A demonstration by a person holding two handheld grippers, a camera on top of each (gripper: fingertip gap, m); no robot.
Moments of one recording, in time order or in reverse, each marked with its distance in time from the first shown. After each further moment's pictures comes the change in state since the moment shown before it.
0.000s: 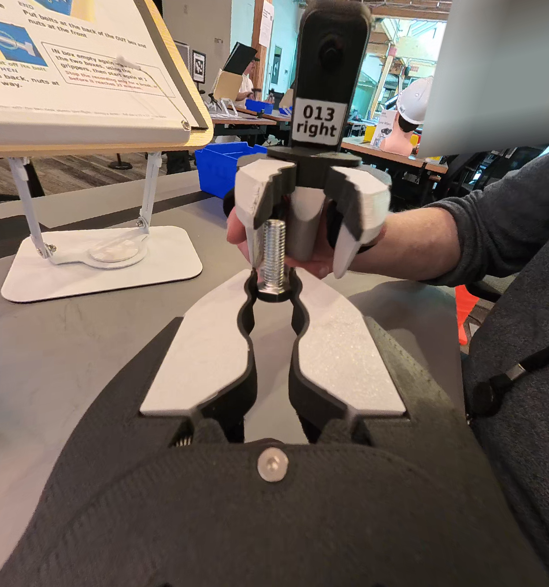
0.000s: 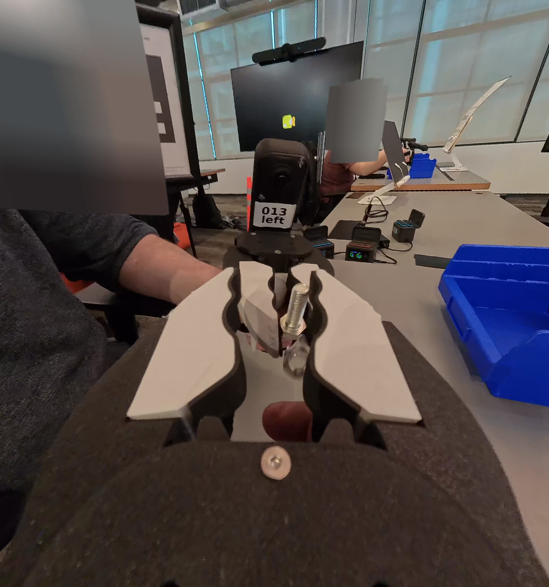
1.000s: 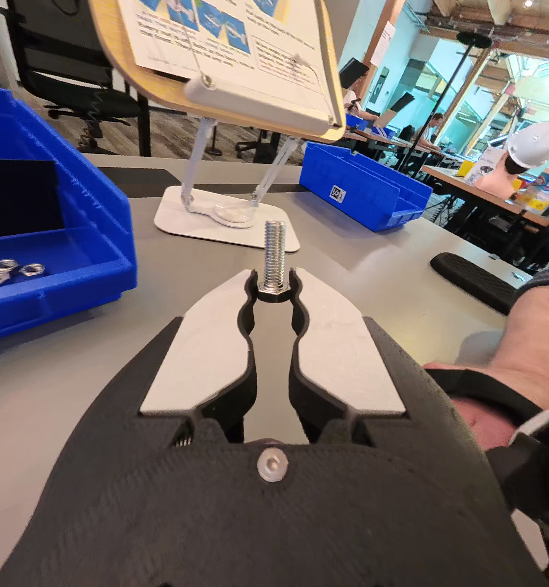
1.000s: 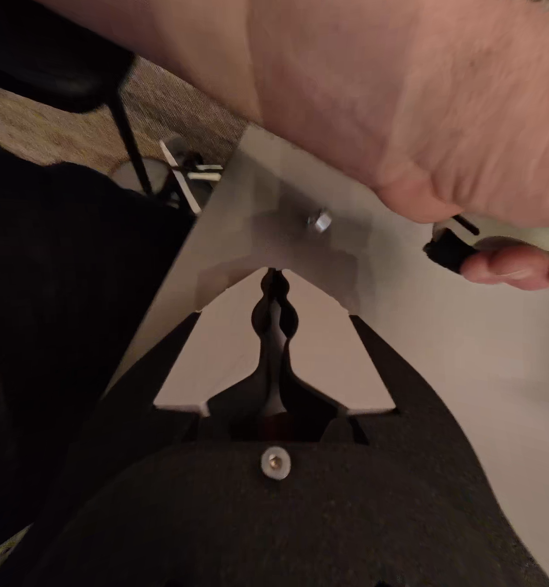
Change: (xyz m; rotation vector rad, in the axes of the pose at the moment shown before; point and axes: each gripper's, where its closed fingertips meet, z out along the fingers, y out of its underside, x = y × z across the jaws) left arm -0.090 0.020 -0.060 0.030 -0.284 -0.155; right arm -0.062 0.194 0.116 -0.902 0.148 -0.344
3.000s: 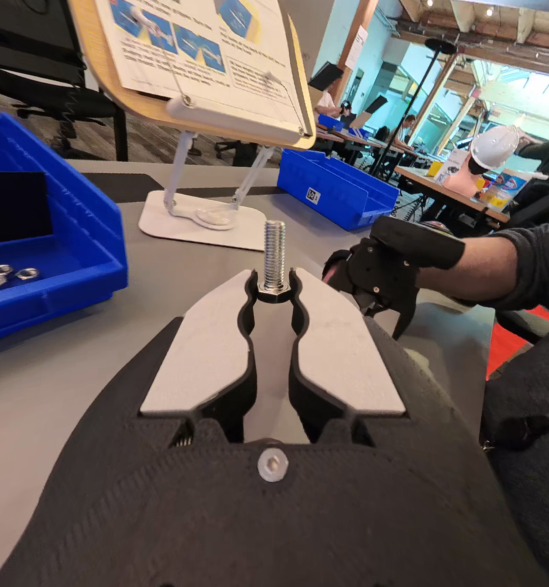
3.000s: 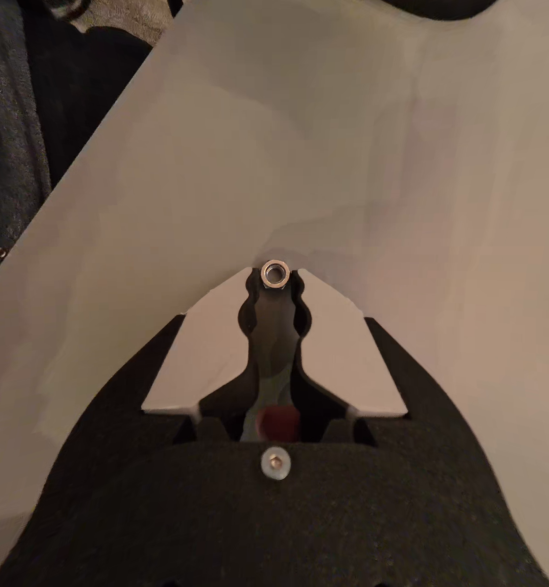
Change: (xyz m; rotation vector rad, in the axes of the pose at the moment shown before) left arm 0.017 -0.014 -0.031 -0.004 0.071 -0.007; right arm 0.043 0.107 -0.075 -0.003 -0.336 0.090
